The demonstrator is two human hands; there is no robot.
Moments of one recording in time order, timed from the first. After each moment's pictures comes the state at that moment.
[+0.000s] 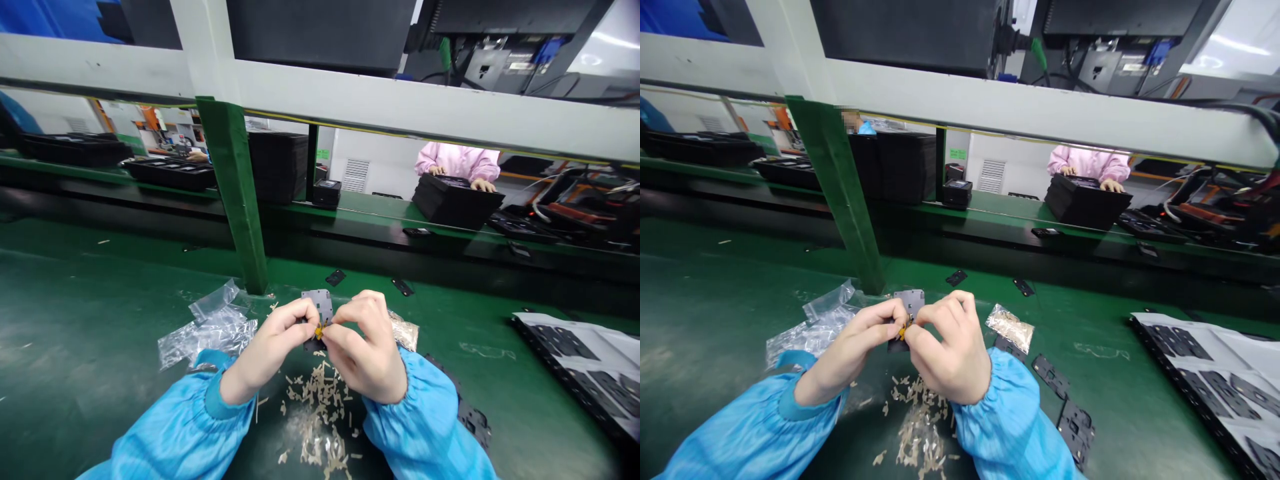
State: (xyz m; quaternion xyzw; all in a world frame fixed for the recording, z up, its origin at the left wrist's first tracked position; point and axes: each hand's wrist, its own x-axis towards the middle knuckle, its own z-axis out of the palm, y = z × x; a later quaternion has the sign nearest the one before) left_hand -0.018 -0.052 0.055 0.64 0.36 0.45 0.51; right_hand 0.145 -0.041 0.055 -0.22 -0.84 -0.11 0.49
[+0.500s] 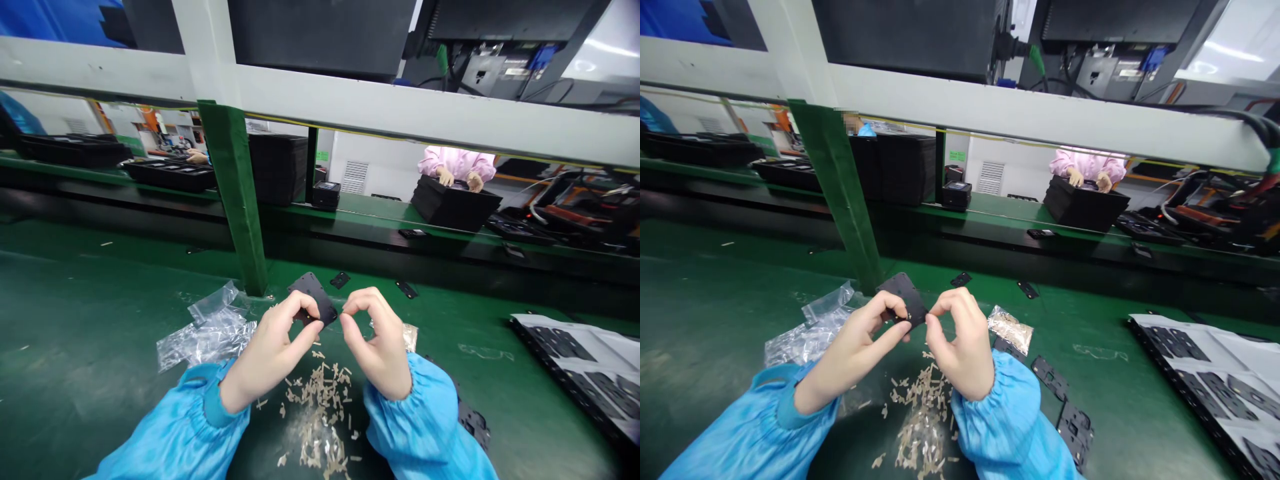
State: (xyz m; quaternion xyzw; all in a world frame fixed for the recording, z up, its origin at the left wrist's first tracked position) left_hand -0.016 -0.059 0.059 0.72 0.46 0.43 0.29; right_hand 0.148 -0.041 0.058 -0.34 -0.76 0.10 0.54
